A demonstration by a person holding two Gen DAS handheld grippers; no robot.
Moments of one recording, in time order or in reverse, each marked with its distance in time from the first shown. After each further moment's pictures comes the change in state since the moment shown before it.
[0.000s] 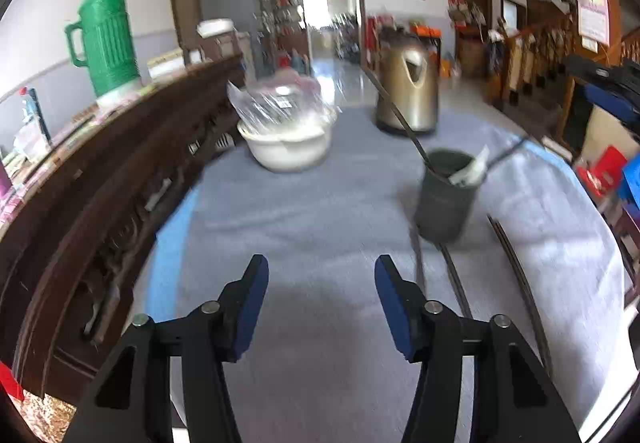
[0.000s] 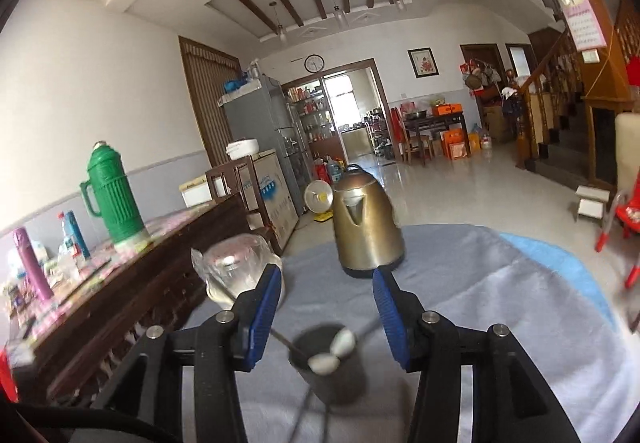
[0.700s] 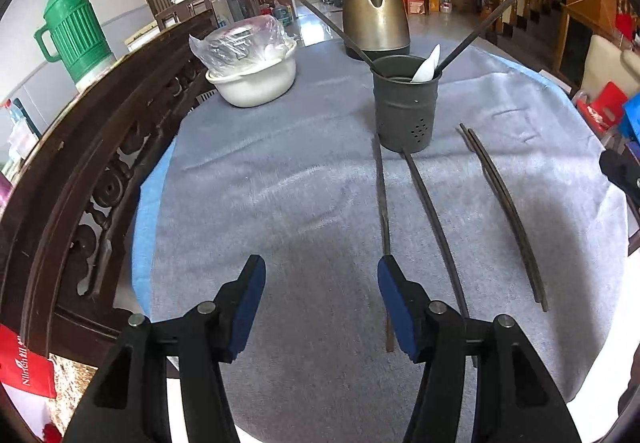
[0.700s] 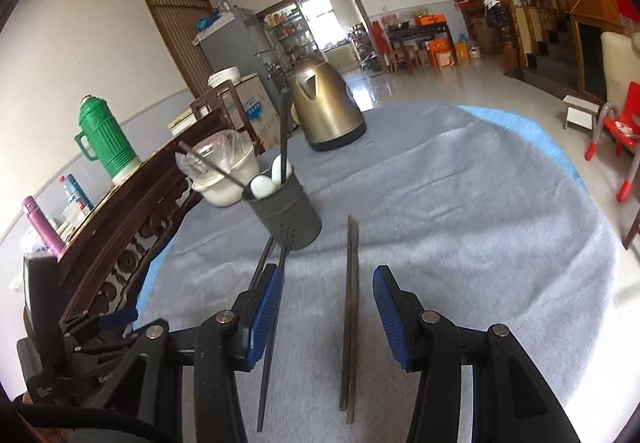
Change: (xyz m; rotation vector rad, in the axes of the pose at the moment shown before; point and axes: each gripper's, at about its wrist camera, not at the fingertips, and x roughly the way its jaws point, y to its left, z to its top) left arm -0.001 -0.055 -0.036 0.107 0.188 0.049; right arm -0.062 -0.078 -0.101 0.135 0.322 0.023
